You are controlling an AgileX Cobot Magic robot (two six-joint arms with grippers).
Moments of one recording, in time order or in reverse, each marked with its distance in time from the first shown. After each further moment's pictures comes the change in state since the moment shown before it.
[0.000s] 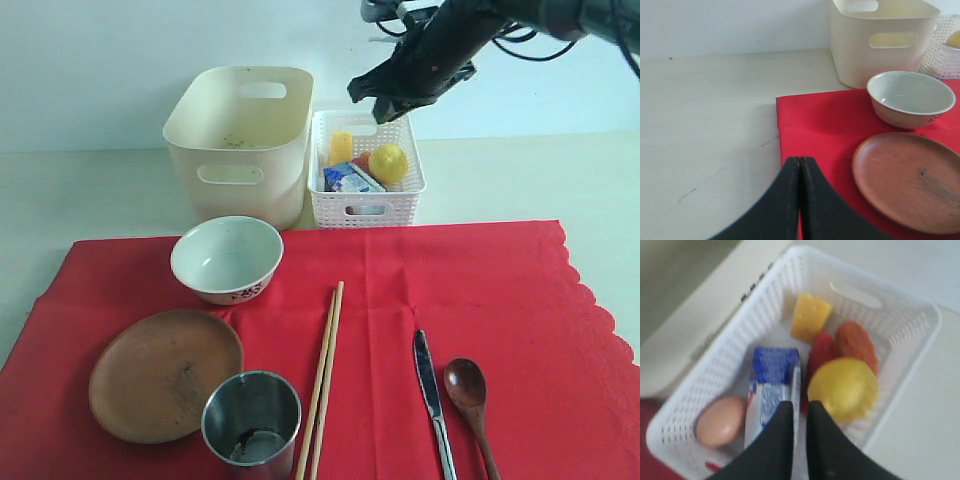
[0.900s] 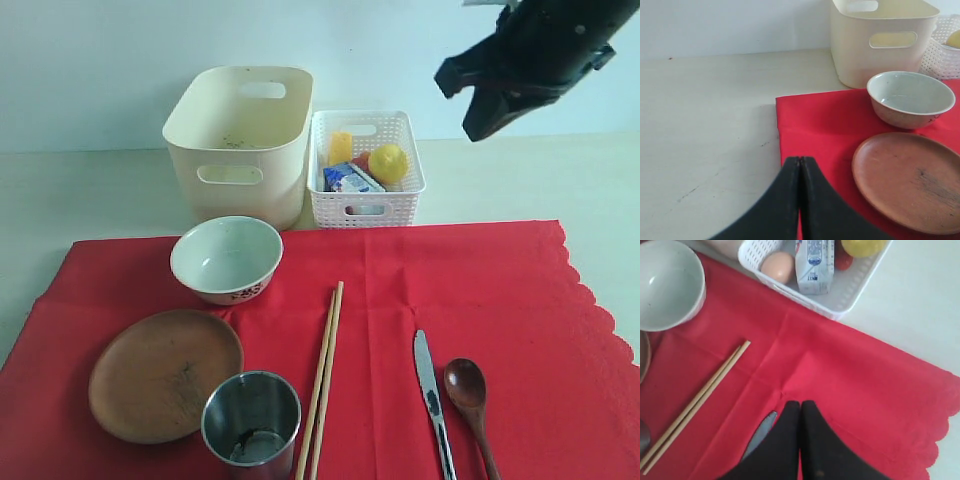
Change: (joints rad) left arm 0.000 0.000 0.000 0.000 0.000 0.000; right arm 0.000 -0.656 0.661 -0.036 0.136 0.033
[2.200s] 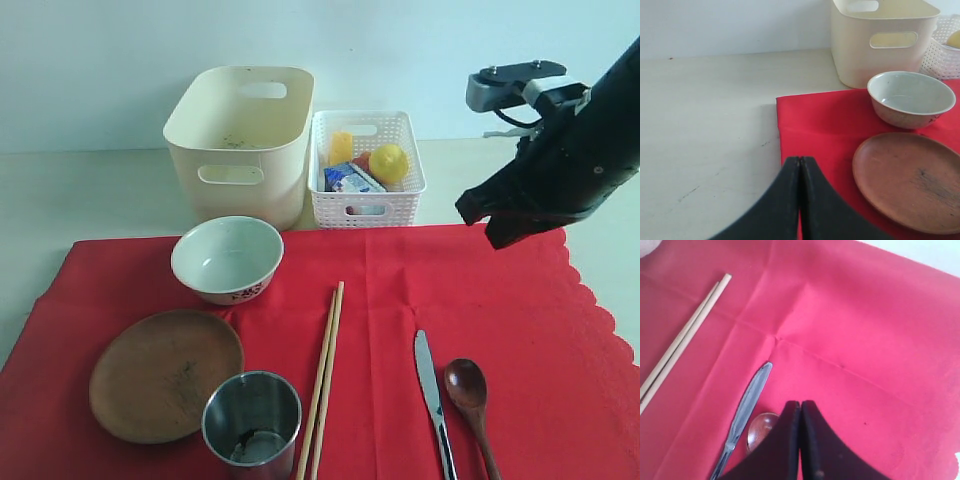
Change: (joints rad) left arm 0.000 0.000 0.000 0.000 0.000 0.000; right arm 0.000 -0.105 0.415 0.005 -0.240 -0.005
